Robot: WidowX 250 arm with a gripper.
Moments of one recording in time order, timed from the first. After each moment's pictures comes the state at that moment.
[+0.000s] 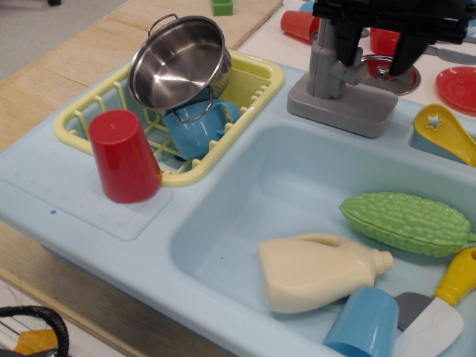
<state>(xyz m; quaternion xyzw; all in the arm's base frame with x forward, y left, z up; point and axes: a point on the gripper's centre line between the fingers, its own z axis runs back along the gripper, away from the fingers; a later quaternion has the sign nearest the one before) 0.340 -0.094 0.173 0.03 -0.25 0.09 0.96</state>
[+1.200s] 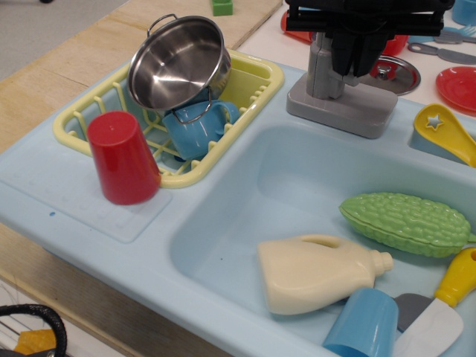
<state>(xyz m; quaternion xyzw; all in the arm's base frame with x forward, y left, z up) 0.309 -0.079 0.165 0.02 -0.18 0.20 0.96</state>
